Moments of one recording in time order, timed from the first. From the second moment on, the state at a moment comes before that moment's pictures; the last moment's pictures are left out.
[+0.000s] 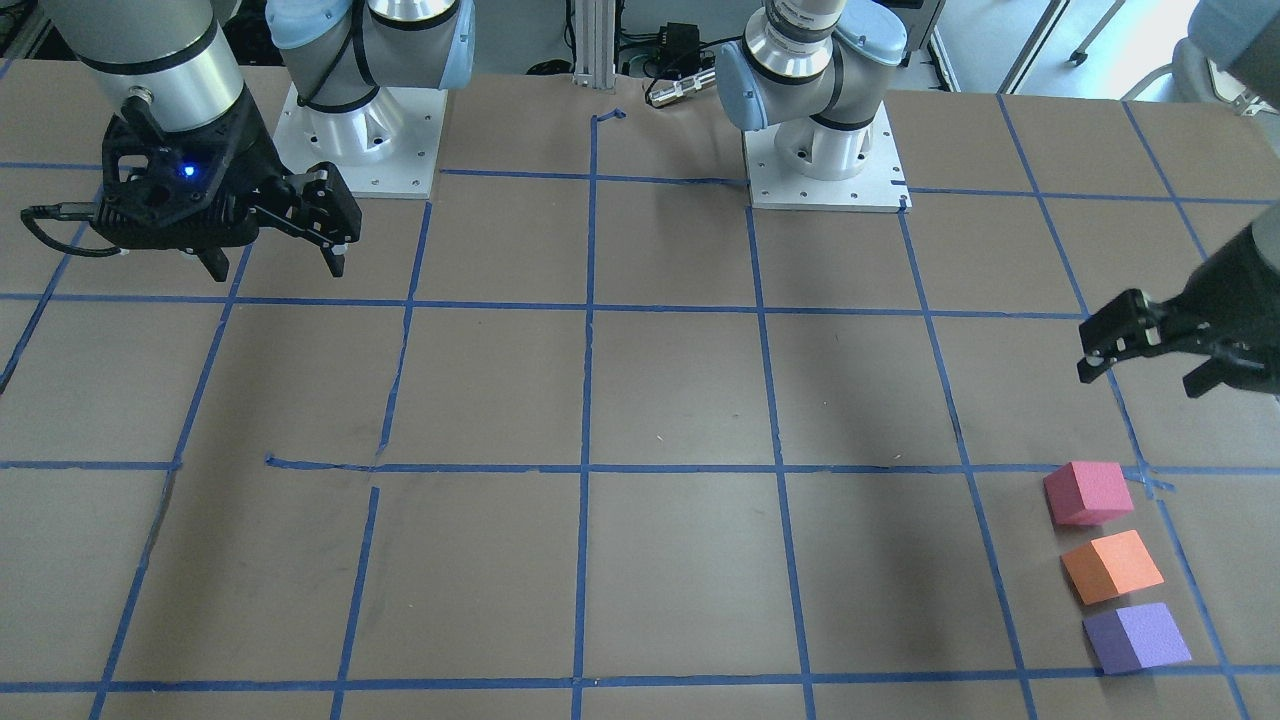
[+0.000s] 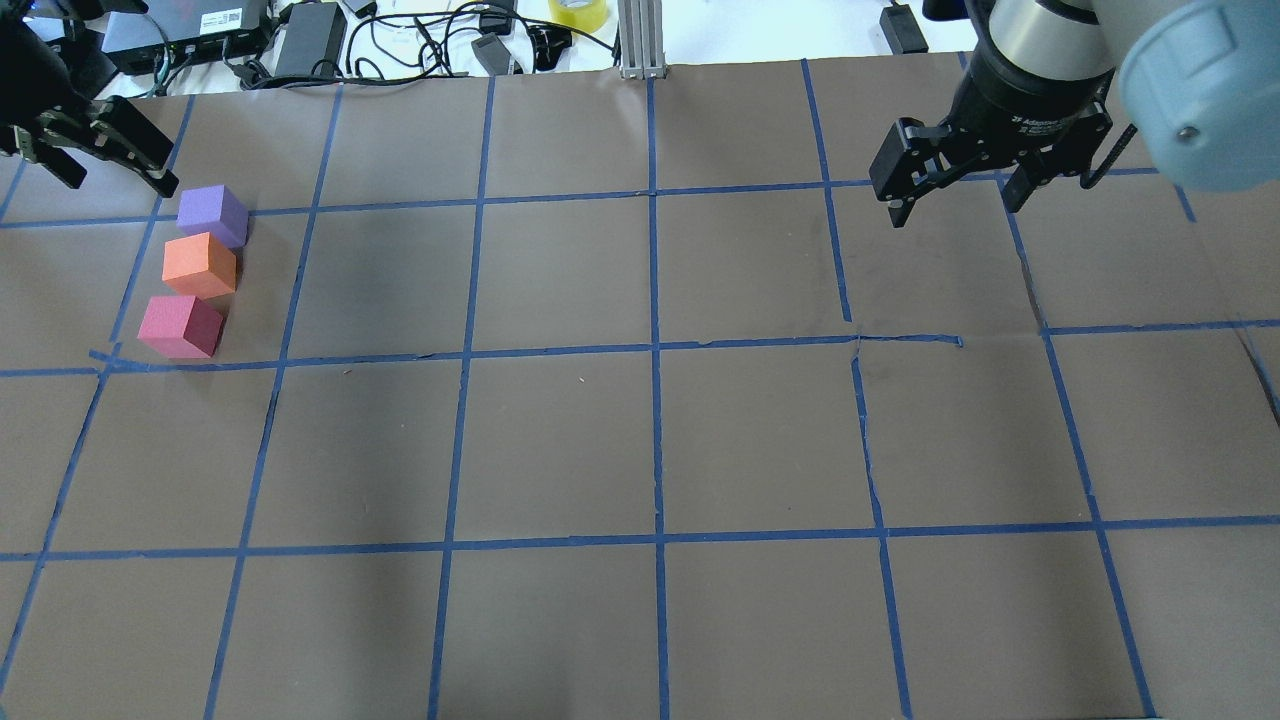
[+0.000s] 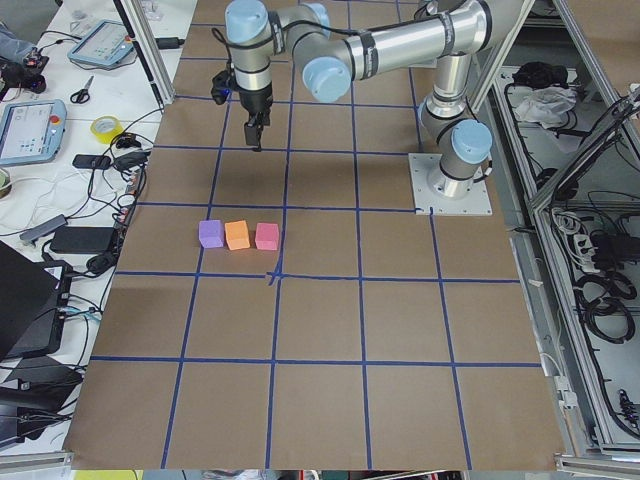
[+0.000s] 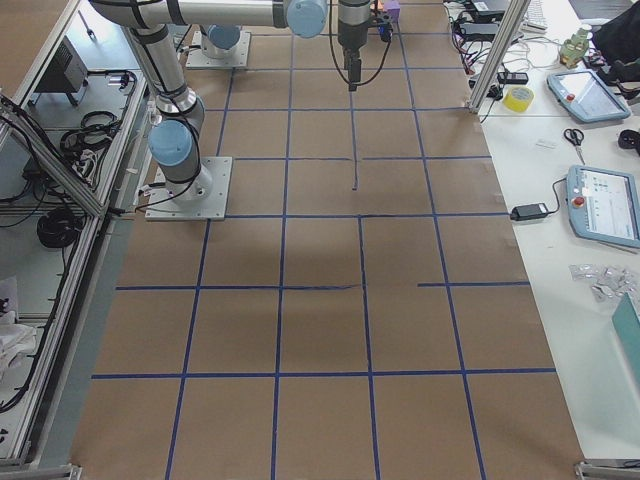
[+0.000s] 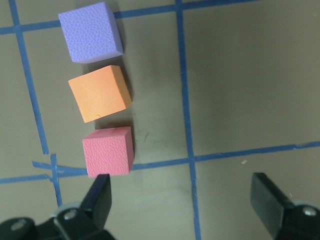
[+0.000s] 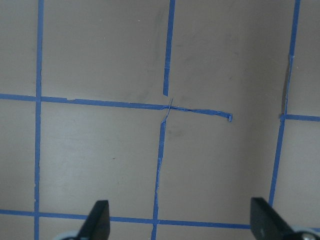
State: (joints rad) left arm -1.23 -1.72 -1.41 -1.55 1.61 0.49; right arm 1.56 -1.57 1.58 -1.63 -1.59 -0.09
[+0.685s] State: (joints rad) left arm -1.51 -1.56 -1.42 -1.65 1.64 0.08; right arm 1.59 -1.56 1.59 -1.63 -1.60 -0.09
